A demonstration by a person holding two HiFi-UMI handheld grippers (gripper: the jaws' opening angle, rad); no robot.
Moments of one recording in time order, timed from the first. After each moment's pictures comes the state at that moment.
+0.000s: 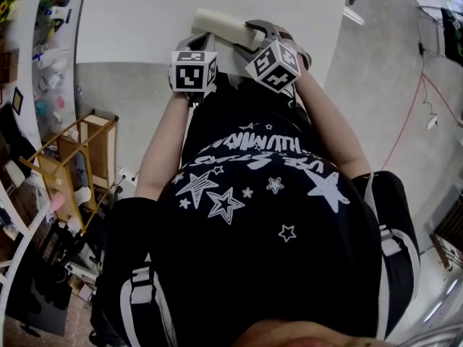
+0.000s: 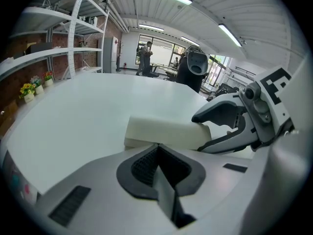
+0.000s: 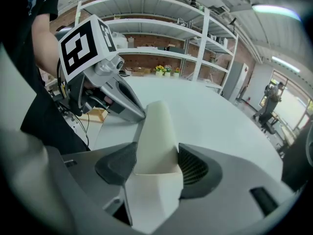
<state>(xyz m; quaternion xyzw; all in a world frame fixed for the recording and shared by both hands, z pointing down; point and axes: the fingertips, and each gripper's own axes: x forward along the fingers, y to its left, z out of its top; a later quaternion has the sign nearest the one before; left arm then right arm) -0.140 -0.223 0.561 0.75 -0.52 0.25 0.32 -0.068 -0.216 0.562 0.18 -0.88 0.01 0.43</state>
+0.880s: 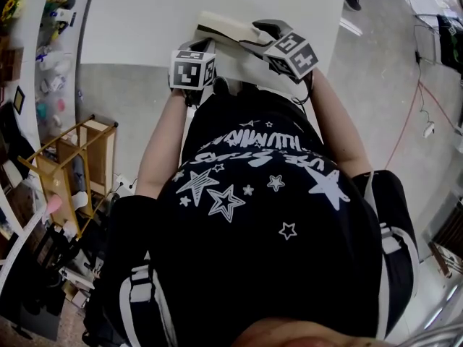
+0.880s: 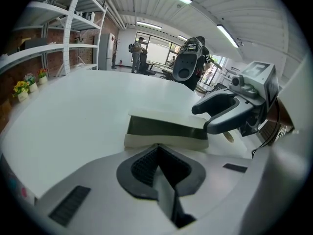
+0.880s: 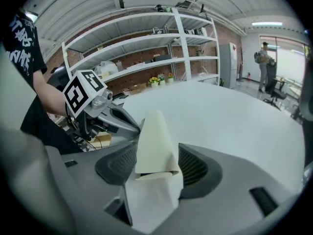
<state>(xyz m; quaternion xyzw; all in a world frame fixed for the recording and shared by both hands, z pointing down) -0.139 -0.227 0.572 0.77 -0.49 0.24 0.32 -0.059 -0.233 0.541 0.15 -0.91 0.16 0.35</state>
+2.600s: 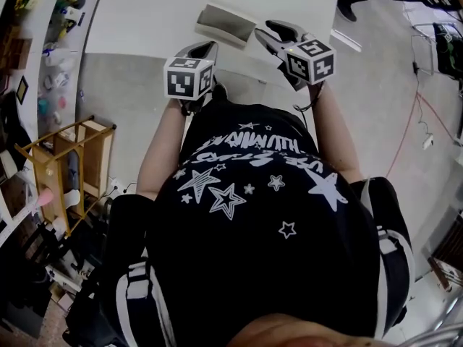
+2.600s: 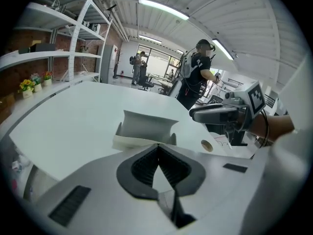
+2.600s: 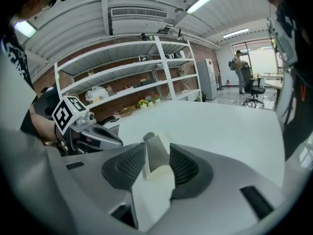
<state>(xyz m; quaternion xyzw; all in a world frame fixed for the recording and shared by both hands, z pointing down) -0.114 -0.181 0.500 0.78 -0.51 0.18 0.31 -0.005 -0.229 0.484 0.25 -0.92 0.20 0.22</state>
